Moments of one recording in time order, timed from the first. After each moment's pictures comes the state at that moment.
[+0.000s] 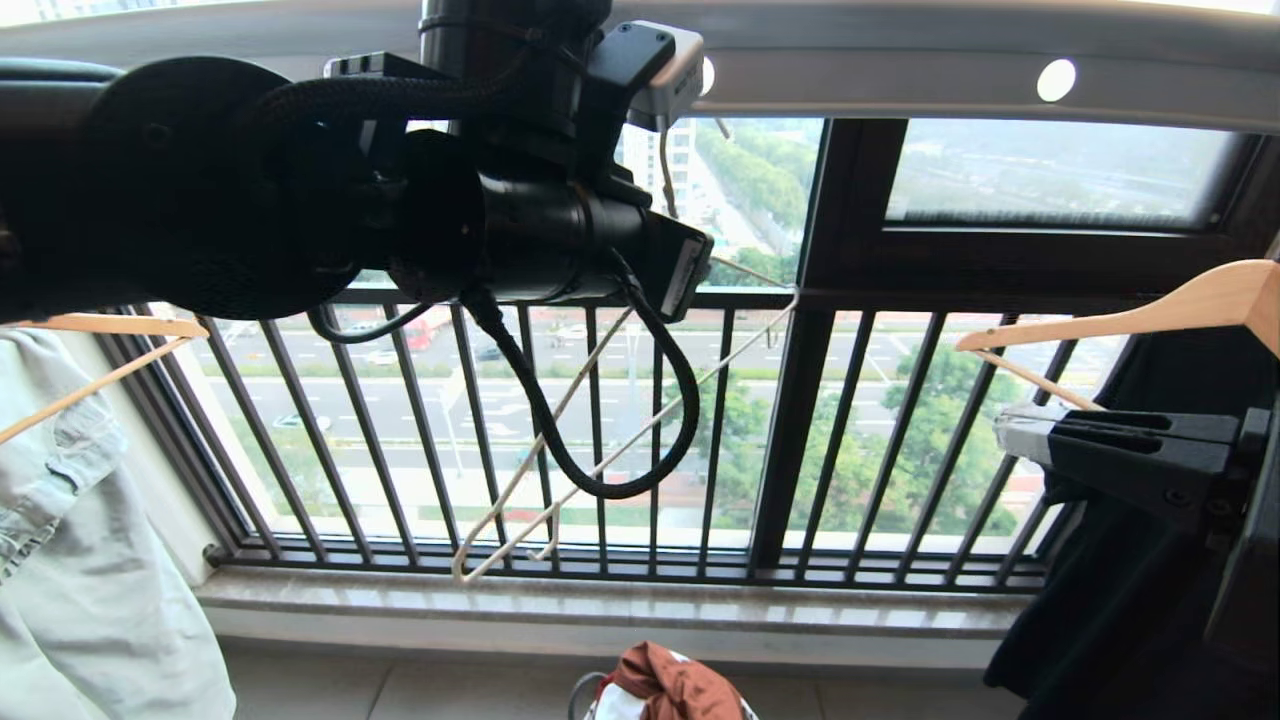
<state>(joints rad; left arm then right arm) -0.79 1.80 -1.77 0.19 0.24 0.15 0.81 1.09 -0.91 0.01 -0.20 -0.19</state>
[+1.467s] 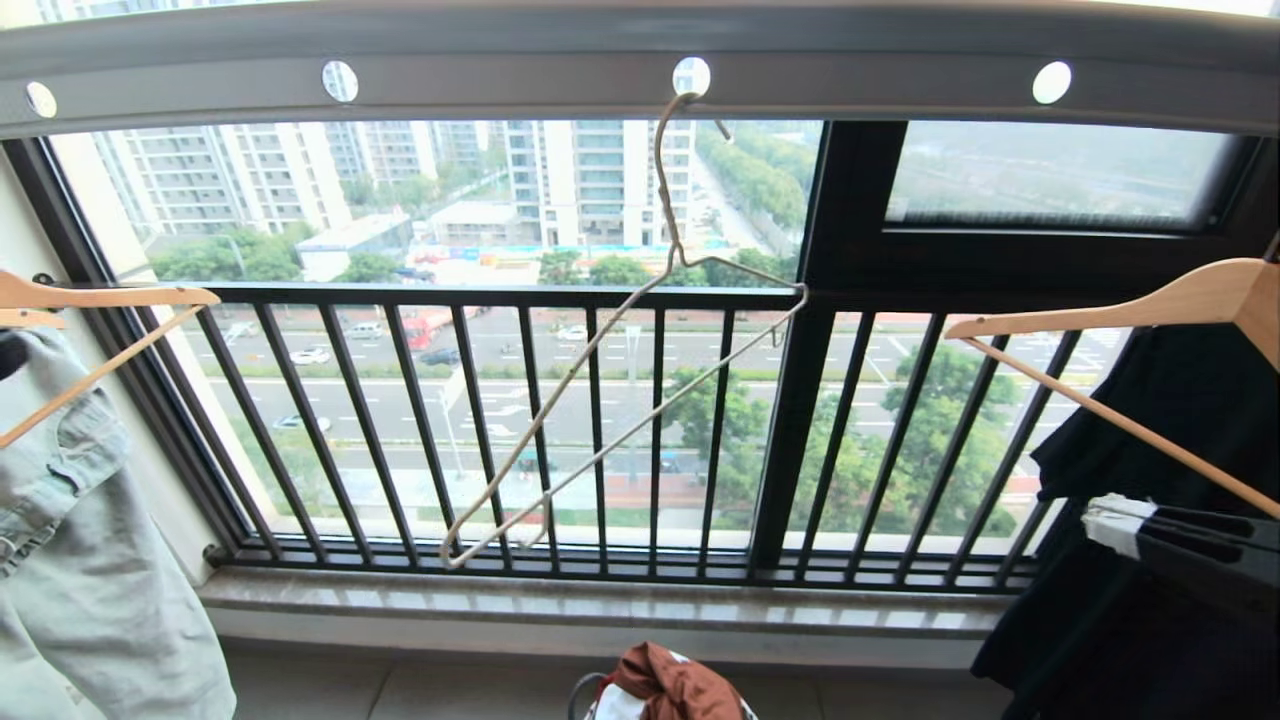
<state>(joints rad) -0.70 0.74 -0.95 0.18 0.29 0.09 0.70 0.91 -0.69 0.01 -0.21 -0.27</state>
